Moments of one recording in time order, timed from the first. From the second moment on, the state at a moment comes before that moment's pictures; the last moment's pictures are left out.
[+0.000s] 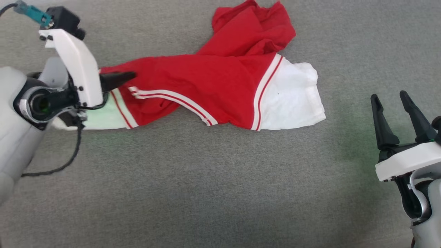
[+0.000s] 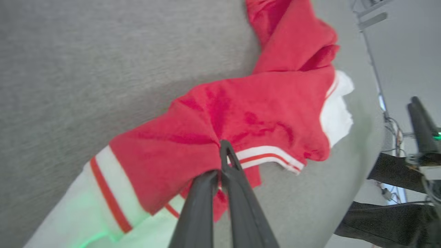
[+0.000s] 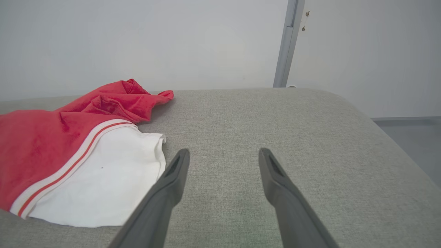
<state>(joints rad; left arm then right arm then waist) -1.09 0.70 -0.95 0.54 -1.48 -0.12 0.61 -0.29 -0.30 0.01 0.20 0.39 0.13 -0.12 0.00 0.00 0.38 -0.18</state>
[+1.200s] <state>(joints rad) -0.54 0.89 -0.97 -0.06 -1.51 -0.03 0.24 -0.28 -0.32 0.02 0.17 0.38 0.13 -0.08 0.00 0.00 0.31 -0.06</state>
